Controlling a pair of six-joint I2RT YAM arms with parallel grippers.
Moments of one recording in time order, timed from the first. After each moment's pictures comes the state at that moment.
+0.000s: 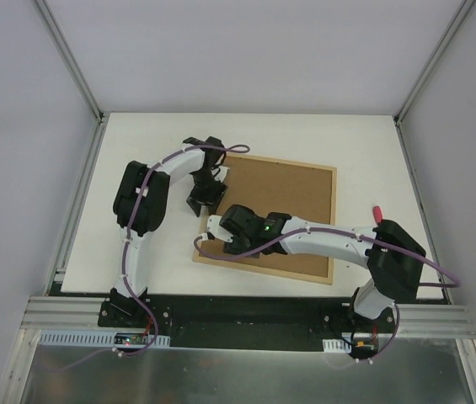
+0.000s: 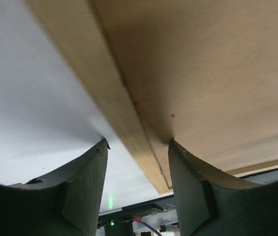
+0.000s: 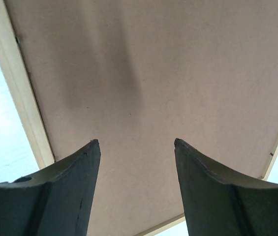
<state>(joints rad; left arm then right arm) -0.43 2.17 1.65 -1.12 0.20 -0.05 1.15 1.63 1.13 -0.58 0.28 -0.42</state>
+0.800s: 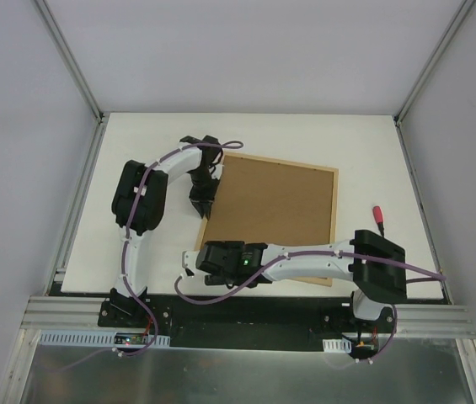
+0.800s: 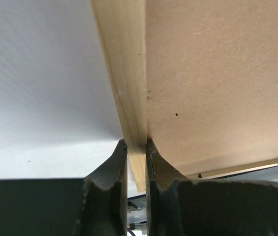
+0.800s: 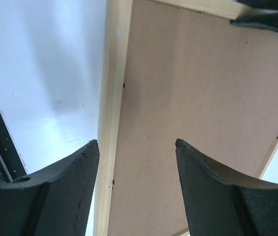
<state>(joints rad) -0.43 2.16 1.65 -1.13 0.19 -0.19 1.40 1.70 1.14 -0.53 0.40 -0.36</state>
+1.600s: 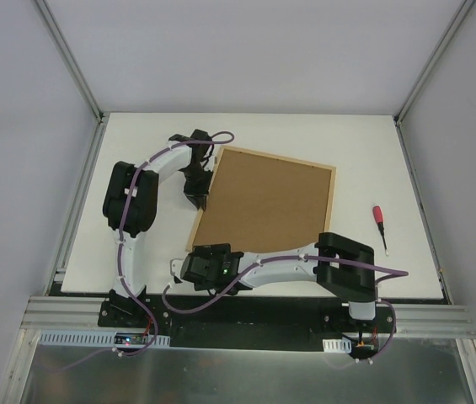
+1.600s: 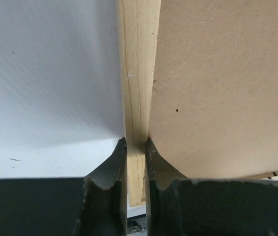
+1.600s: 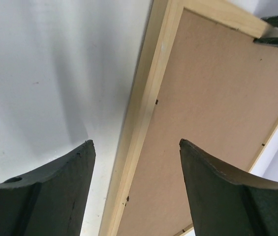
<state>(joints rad) -0.37 2.10 1.60 -1.01 0.21 -0.19 1.44 1.91 1.25 -0.48 0.50 -0.41</state>
